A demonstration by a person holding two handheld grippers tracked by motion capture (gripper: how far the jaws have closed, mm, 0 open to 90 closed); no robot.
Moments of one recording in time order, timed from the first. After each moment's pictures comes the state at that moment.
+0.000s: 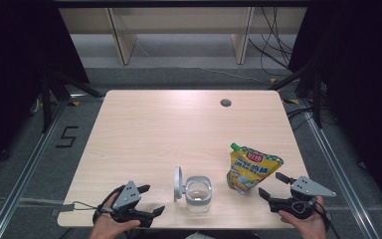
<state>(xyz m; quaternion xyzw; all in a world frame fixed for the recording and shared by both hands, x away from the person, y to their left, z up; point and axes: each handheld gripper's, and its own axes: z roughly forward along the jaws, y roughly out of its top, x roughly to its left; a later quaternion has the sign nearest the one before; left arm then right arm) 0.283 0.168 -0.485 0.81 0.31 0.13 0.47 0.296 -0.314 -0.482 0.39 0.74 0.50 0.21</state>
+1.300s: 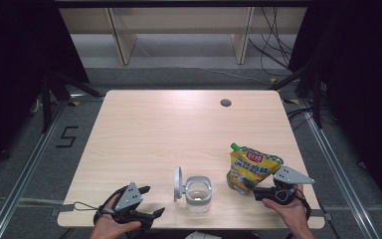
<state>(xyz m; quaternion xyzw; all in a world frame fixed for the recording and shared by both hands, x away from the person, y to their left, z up) 0.282 0.167 -0.490 0.82 0.30 0.14 0.46 0.336 -0.284 -0.494 0.33 0.75 0.53 0.21</state>
